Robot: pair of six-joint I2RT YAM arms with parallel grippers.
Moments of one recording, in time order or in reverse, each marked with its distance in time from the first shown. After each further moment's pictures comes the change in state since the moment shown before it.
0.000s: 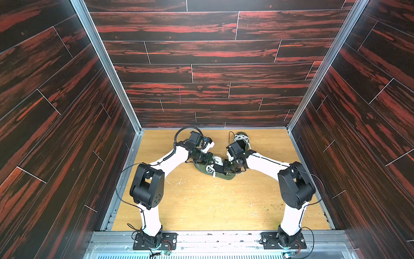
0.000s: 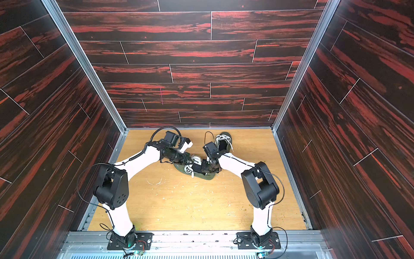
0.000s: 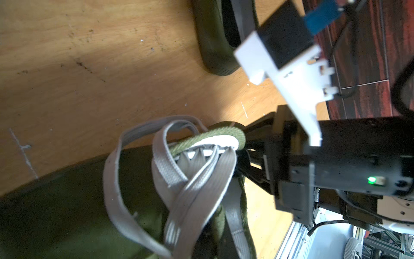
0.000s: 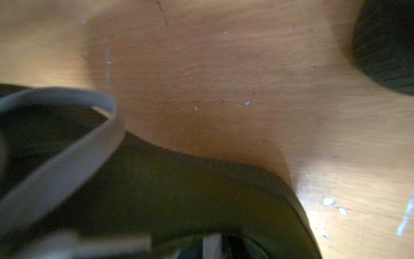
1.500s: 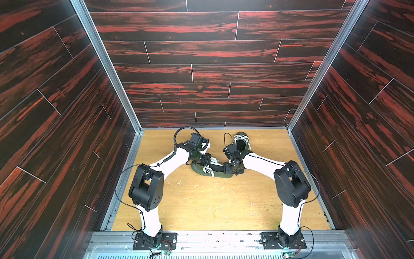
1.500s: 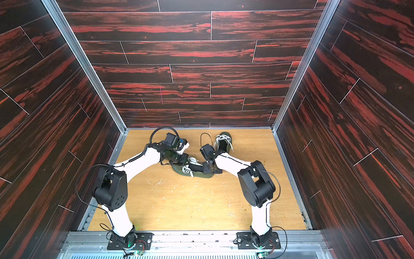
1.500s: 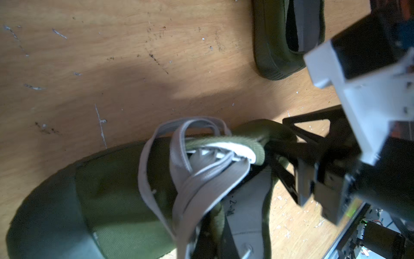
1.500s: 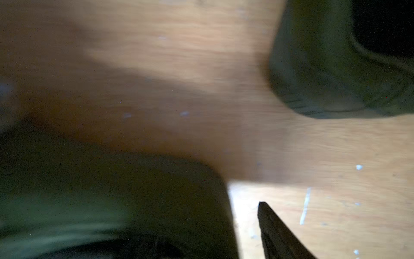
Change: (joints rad) left arm -0.011 -0.016 -0.031 -0.004 -0.249 -0.069; right arm 0.020 0.032 0.018 -0.101 0.290 -0.128
